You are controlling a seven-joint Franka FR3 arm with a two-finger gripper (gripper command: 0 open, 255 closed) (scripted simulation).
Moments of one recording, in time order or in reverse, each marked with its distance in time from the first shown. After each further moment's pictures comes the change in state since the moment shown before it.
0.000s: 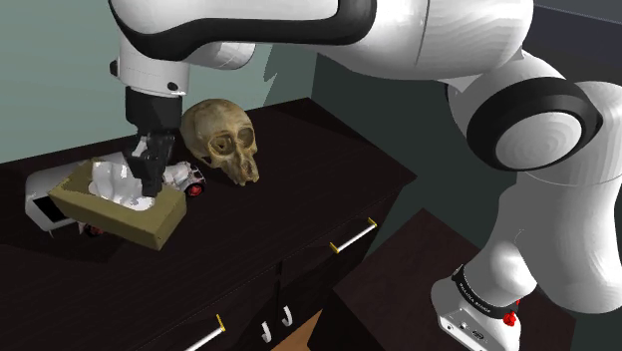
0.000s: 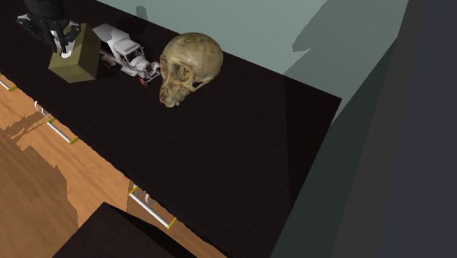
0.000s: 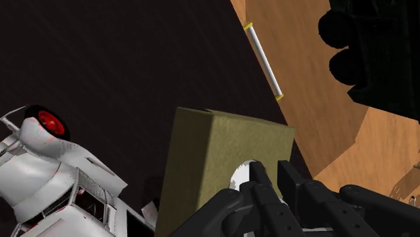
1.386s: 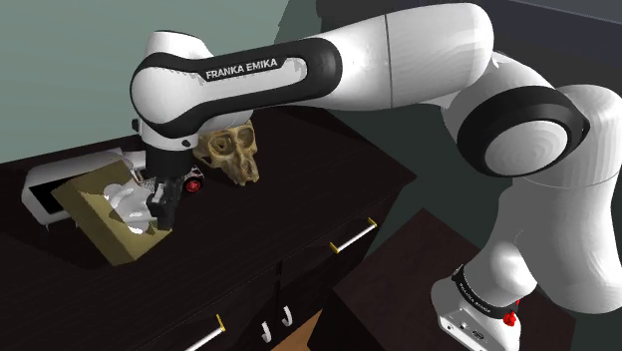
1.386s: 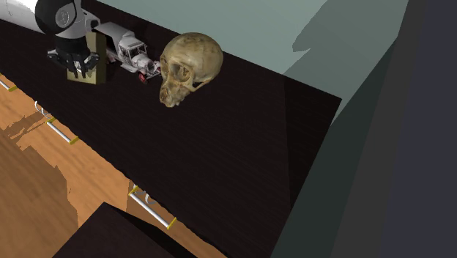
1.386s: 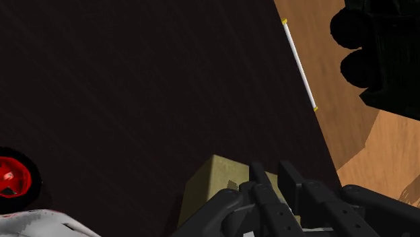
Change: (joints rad) arm 0.009 0.039 0.007 -0.184 0.028 0.209 -0.086
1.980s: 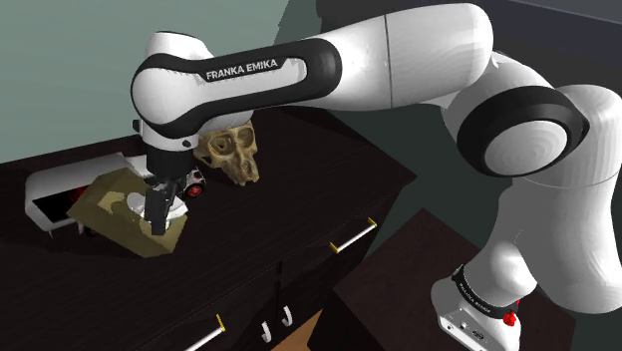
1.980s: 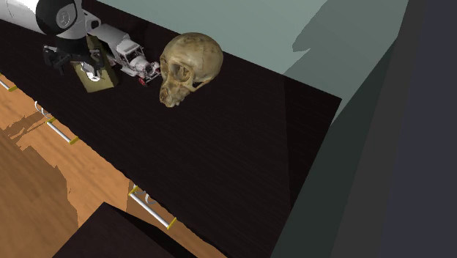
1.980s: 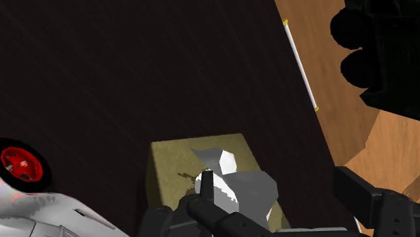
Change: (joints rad) arm -0.001 0.000 -0.001 -0.003 0.000 0.001 -0.001
